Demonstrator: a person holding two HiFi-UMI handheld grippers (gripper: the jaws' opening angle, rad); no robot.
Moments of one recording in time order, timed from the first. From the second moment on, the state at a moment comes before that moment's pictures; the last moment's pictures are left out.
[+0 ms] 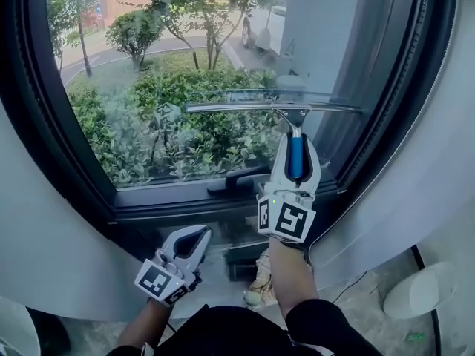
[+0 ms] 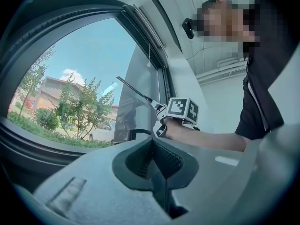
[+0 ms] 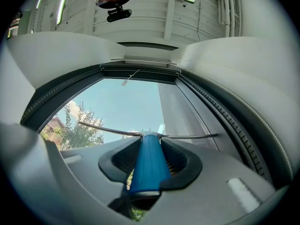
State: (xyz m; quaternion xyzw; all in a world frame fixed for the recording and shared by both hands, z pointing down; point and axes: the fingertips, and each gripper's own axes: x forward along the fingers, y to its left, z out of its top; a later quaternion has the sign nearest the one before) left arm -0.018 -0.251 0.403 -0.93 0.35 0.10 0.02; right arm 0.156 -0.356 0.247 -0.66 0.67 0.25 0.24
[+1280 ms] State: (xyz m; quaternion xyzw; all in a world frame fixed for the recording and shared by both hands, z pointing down) left arm -0.032 -0.250 0.426 -0.93 0.37 0.10 0.01; right arm 0.153 -0.354 0.292 -0.67 0.67 0.23 0.22
